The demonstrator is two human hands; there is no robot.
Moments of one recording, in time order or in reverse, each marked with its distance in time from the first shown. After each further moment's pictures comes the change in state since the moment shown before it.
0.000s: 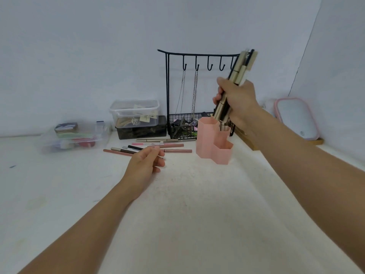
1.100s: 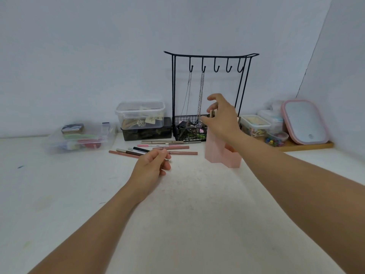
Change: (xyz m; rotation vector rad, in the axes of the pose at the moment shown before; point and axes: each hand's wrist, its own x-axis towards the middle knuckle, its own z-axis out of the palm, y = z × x) left_hand -0.002 0.001 -0.001 0.050 -0.041 0.032; right_hand 0.020 0.079 -0.002 -0.949 -0.093 -0.367
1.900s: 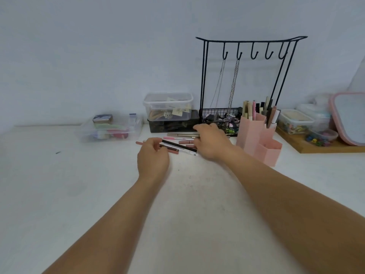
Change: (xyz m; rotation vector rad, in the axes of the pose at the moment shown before) left_hand 0.010 0.000 -0.031 0.302 0.507 -0.041; right_hand -0.038 -0.018 0.103 -0.458 -0.560 -0.135
